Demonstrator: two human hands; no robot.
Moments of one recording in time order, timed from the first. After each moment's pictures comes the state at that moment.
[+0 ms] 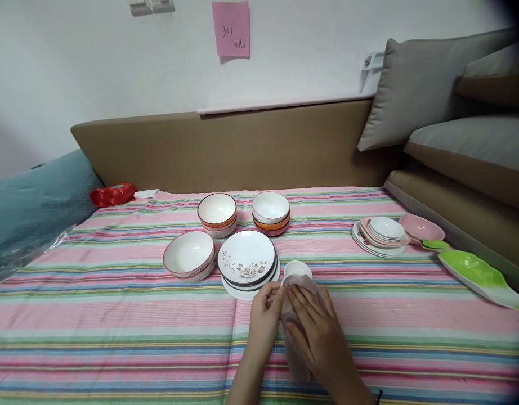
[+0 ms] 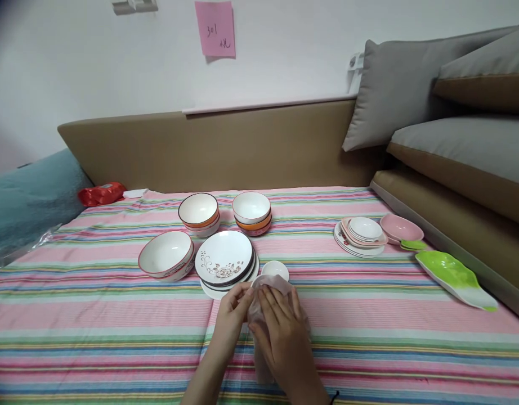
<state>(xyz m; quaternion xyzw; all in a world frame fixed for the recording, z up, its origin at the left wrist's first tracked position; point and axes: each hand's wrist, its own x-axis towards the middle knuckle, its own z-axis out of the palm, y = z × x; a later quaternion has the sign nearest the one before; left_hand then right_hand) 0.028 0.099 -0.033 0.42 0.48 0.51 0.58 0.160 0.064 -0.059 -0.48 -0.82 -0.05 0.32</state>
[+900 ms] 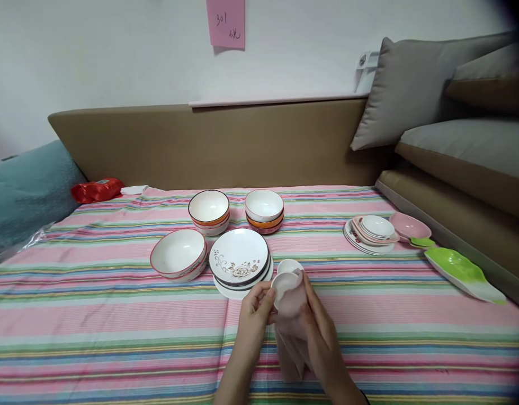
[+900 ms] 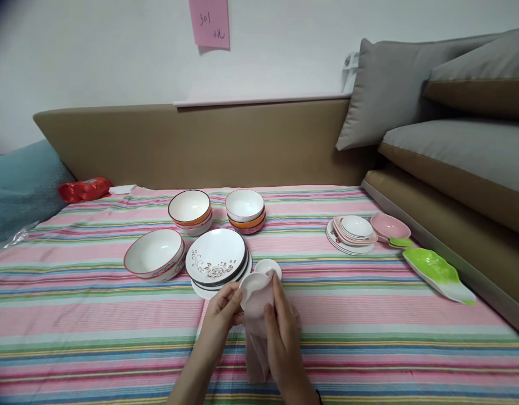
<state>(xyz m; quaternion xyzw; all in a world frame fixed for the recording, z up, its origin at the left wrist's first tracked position) 0.026 0.095 -0.031 0.37 0.47 0.47 0.65 0.151 0.064 -0.075 -0.55 -0.58 0.27 0.54</state>
